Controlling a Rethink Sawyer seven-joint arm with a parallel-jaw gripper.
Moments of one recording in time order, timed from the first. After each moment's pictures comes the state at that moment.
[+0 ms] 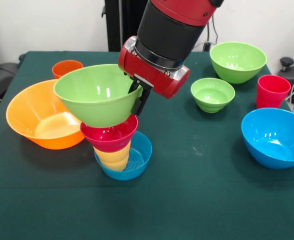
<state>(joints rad) -0.03 -0.38 -0.28 1.02 -0.09 0.90 2.18</state>
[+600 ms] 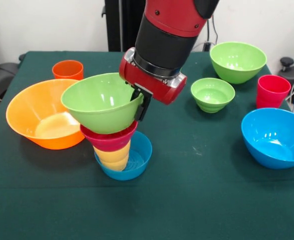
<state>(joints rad) -0.07 -0.39 -0.22 1.10 -0.09 0.84 2.18</state>
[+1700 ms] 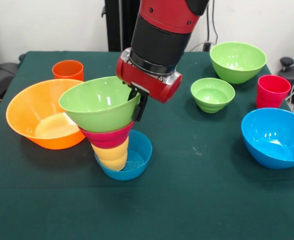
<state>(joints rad) -0.08 -0.42 -0.21 1.19 -0.09 0.72 2.18</state>
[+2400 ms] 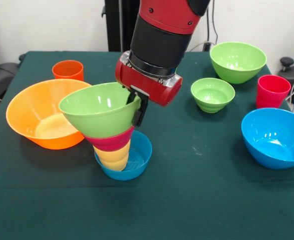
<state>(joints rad) -0.08 -0.42 -0.21 1.17 -0.09 0.70 2.18</state>
